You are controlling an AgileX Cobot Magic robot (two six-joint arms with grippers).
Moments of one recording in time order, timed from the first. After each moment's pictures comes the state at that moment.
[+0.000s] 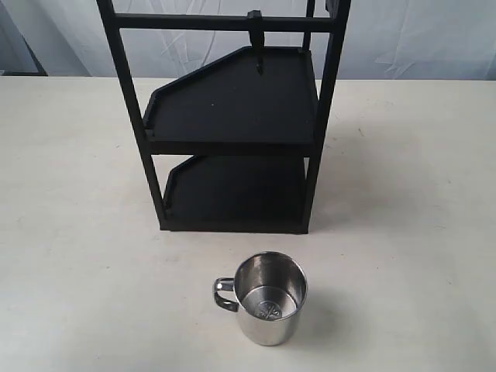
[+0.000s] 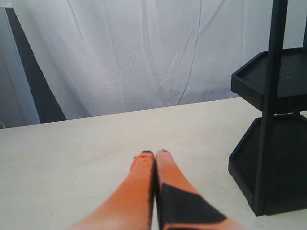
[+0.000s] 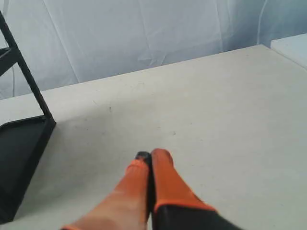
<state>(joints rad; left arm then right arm) -0.17 0.00 0.00 0.07 0.13 -0.01 -0.06 0.01 0.00 0.04 0.32 0.16</state>
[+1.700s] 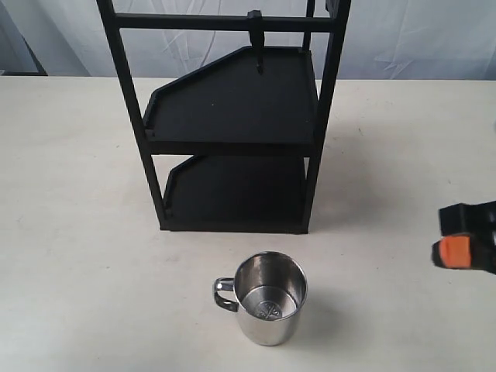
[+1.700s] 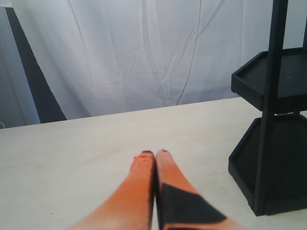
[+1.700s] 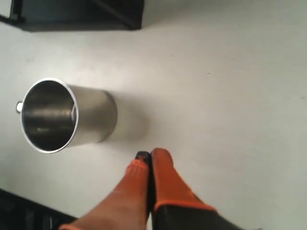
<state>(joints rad) -0.17 0.00 0.00 0.07 0.13 -0.01 0.07 0.95 -0.58 0.56 0.96 -0.23</state>
